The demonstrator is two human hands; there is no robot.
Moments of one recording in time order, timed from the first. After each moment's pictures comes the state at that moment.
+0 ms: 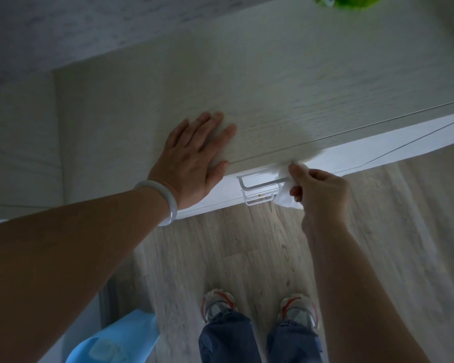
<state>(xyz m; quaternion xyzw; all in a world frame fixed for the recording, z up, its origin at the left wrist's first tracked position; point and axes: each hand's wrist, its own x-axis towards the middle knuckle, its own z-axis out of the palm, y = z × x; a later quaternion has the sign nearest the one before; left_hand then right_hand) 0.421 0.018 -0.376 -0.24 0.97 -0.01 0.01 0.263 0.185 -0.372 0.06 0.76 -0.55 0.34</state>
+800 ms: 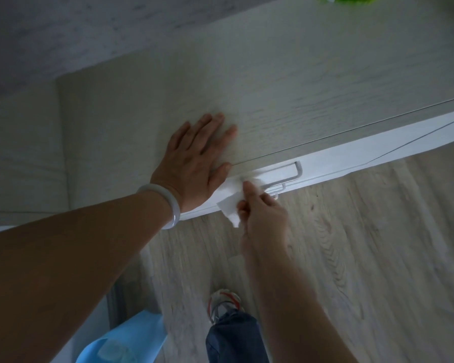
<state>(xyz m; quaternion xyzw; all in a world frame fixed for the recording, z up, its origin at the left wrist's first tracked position) 0.421 0.019 -0.376 -0.24 0.97 -0.02 0.01 0.343 0.158 -0.381 0.26 0.55 -0.65 0.45</state>
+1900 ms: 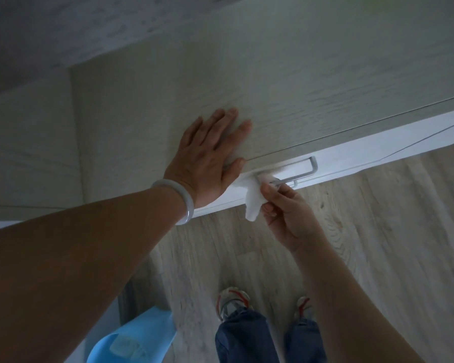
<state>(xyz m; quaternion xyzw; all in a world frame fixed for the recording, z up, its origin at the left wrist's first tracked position) 0.423 0.018 -0.377 -0.24 0.97 -0.01 0.00 0.315 0.177 -0.413 0.11 0.37 -0.69 0.61</state>
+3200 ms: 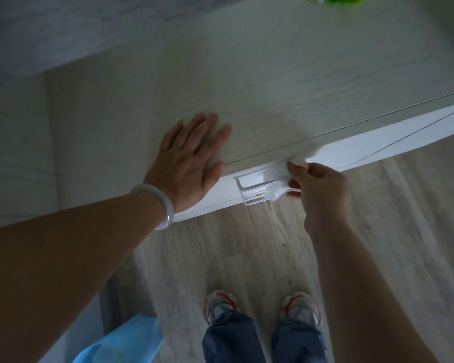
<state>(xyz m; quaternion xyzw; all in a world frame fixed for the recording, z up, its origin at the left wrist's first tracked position) 0.422 0.018 -0.377 -0.24 0.97 -0.01 0.00 0.258 0.183 -0.373 0.04 0.76 -0.55 0.35</state>
